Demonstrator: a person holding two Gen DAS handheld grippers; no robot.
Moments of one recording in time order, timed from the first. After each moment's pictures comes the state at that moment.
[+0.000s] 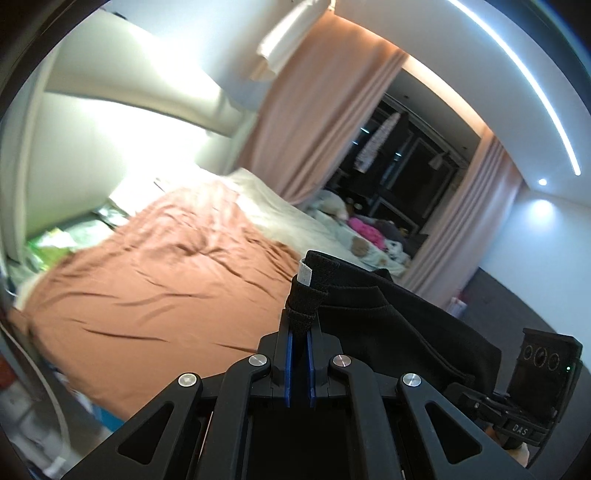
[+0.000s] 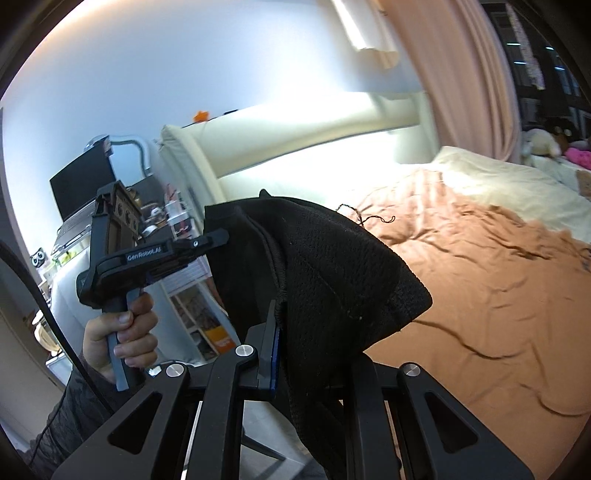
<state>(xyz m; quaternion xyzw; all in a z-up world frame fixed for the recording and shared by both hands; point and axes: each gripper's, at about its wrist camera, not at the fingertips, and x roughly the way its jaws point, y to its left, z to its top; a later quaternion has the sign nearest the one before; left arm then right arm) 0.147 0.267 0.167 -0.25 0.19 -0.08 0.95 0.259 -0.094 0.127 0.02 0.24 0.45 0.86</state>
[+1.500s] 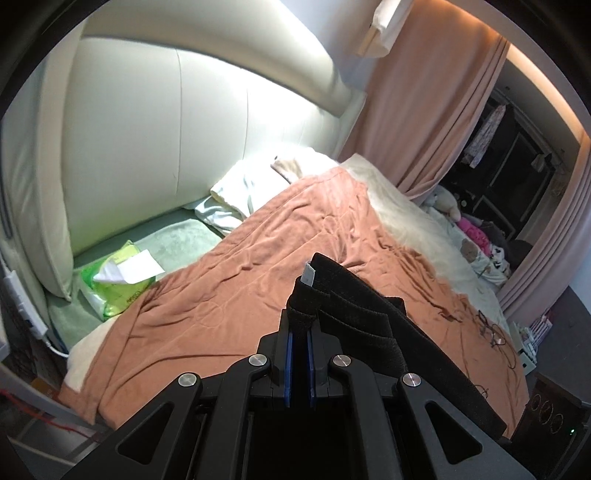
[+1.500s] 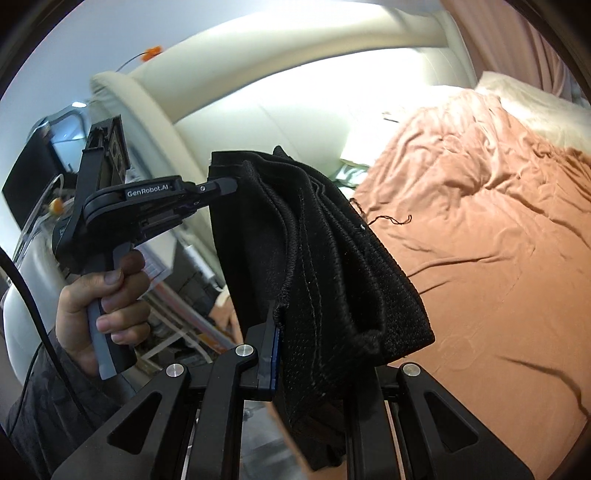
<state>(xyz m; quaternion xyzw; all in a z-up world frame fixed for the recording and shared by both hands) 0.348 0.476 0.055 -0.25 0.28 0.06 0.92 0.545 -0.030 -0.002 0.02 0.35 0.48 0.80</state>
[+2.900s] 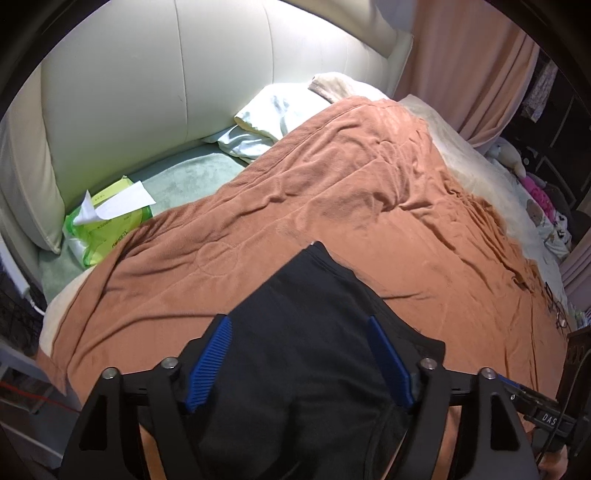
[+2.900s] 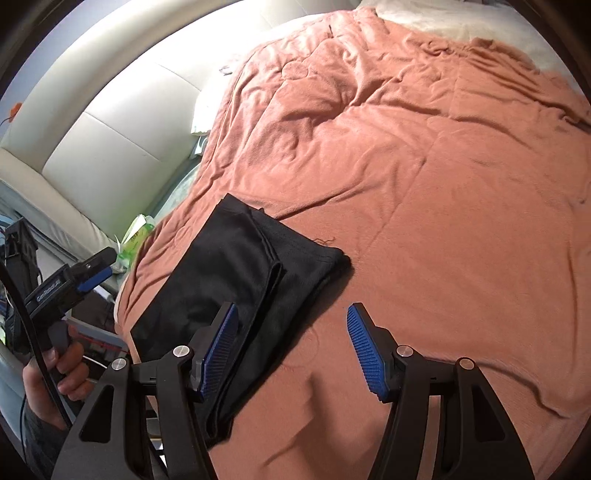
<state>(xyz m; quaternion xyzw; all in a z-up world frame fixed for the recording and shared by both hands) 0.416 0.426 -0.035 -0.21 0.39 0.16 0.88 0.662 -0.059 -0.069 0.06 0.48 0.33 0.81</state>
